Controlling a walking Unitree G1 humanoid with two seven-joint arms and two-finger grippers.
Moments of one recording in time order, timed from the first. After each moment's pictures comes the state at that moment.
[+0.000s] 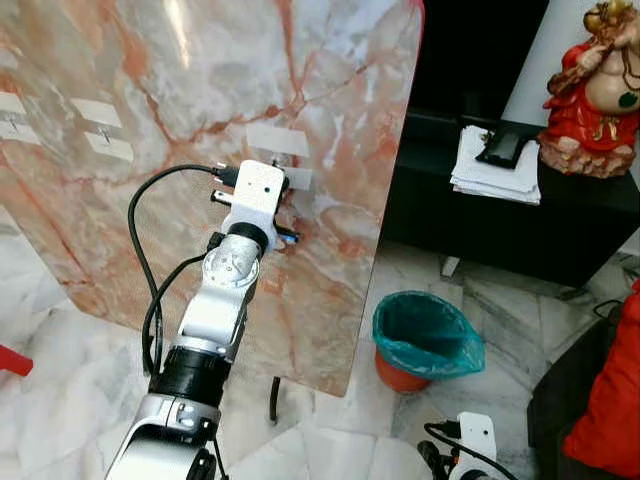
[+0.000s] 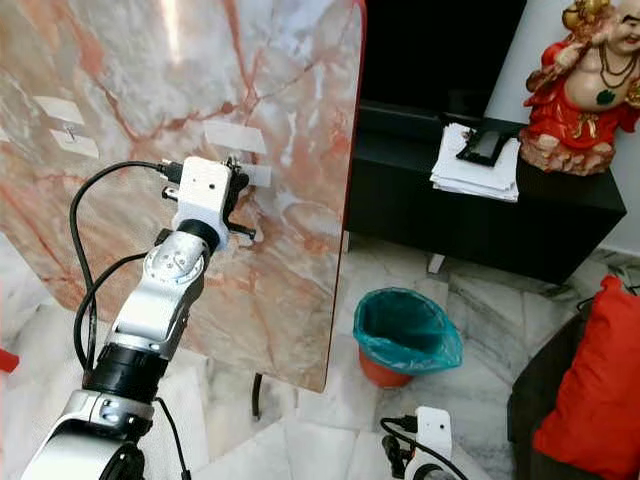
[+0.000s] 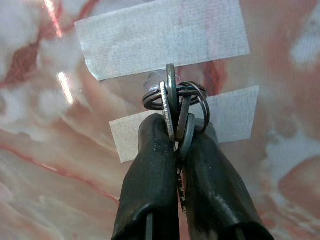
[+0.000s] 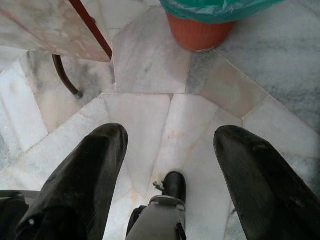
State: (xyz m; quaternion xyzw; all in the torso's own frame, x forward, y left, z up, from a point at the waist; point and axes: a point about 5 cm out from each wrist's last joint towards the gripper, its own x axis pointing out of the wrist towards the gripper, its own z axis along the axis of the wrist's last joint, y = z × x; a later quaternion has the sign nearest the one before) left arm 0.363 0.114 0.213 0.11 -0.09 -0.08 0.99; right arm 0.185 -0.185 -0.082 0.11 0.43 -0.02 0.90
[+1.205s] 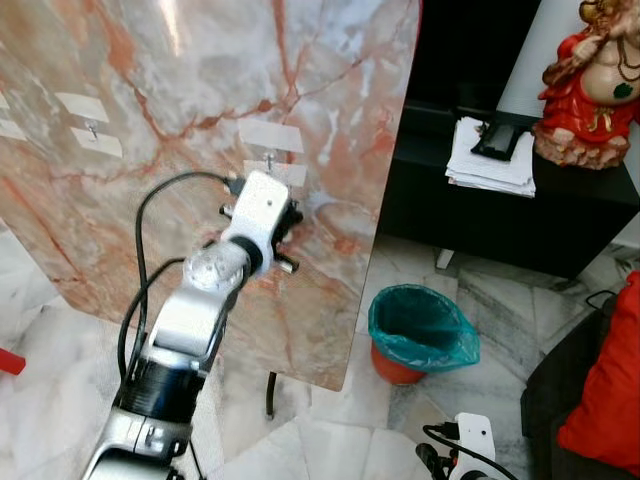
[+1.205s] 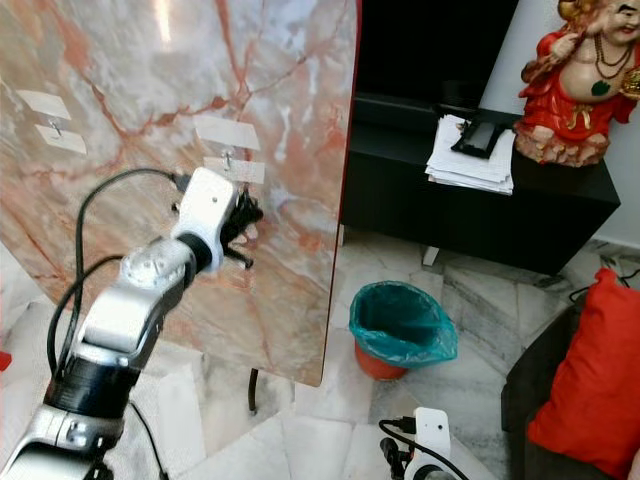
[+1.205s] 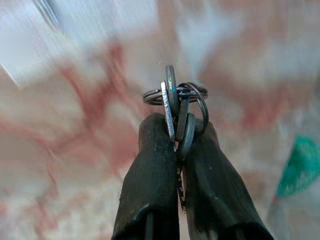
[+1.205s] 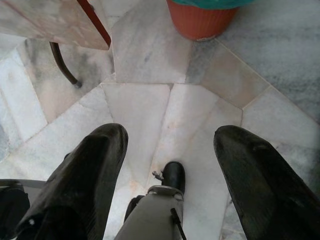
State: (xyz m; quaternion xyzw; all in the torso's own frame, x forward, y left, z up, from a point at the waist) left arm 0.331 0.118 0.182 0.17 0.03 -0.20 0.97; right arm 0.184 -0.185 -0.082 0.11 0.44 0.00 0.89
